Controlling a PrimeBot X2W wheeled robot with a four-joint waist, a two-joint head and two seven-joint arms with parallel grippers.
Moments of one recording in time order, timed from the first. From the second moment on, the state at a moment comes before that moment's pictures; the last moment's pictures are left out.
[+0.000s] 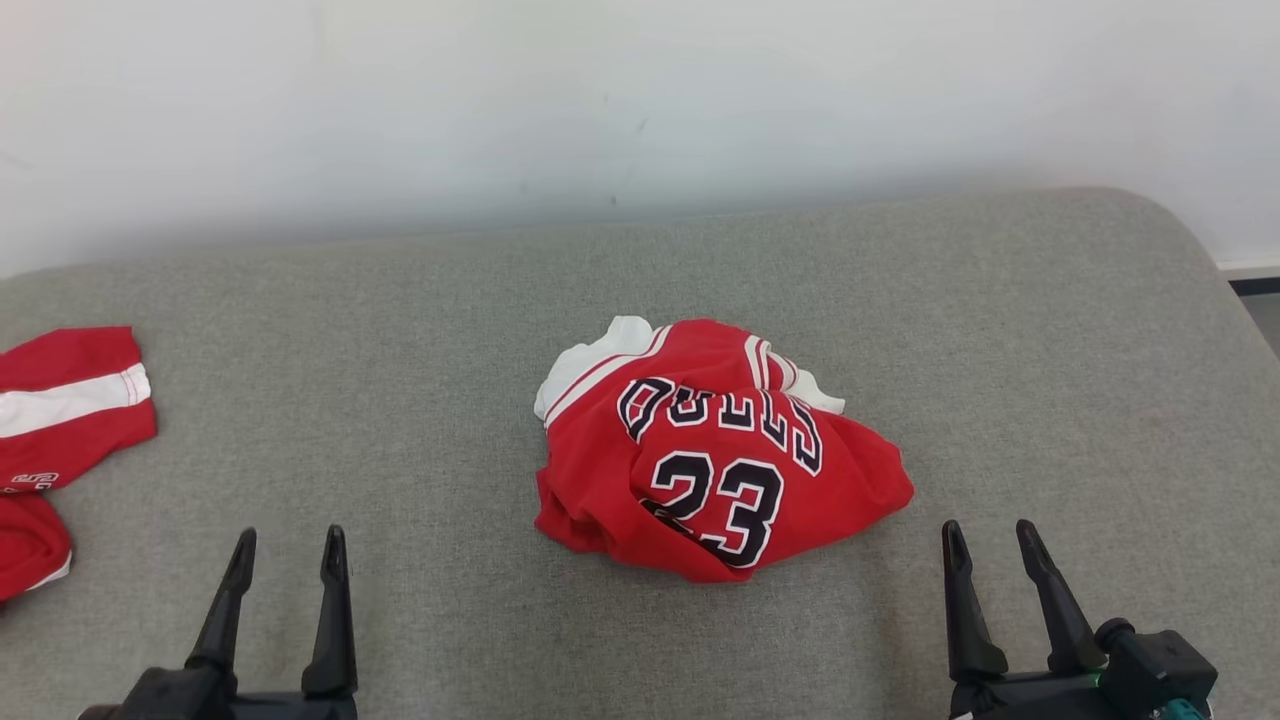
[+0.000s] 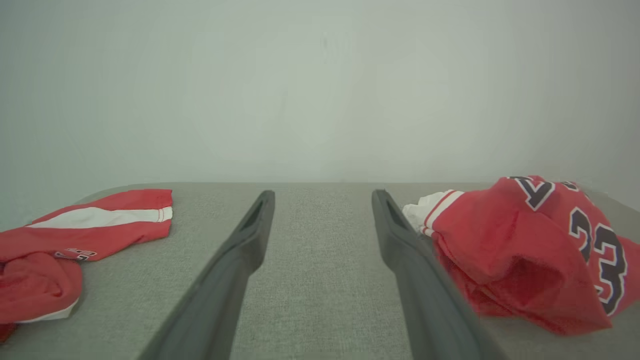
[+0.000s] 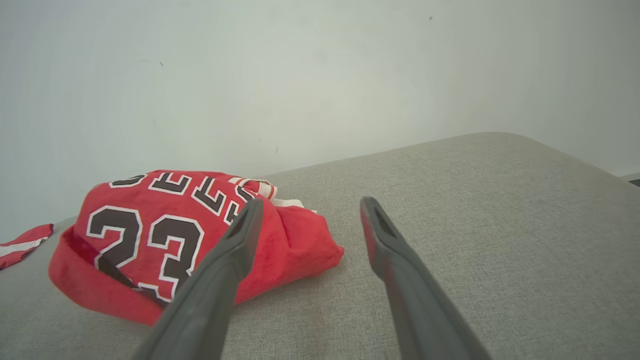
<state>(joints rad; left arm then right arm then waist) -0.02 0.13 -0.01 0.08 -0.21 -0.09 -0.26 0.02 -0.05 0.01 0.13 0.24 0.13 -0.26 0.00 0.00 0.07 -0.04</state>
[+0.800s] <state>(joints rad) 0.08 0.05 0.07 0.10 -0.13 -0.13 -0.26 0.06 -0.05 0.03 0.15 0.23 0.13 -0.26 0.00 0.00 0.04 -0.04</state>
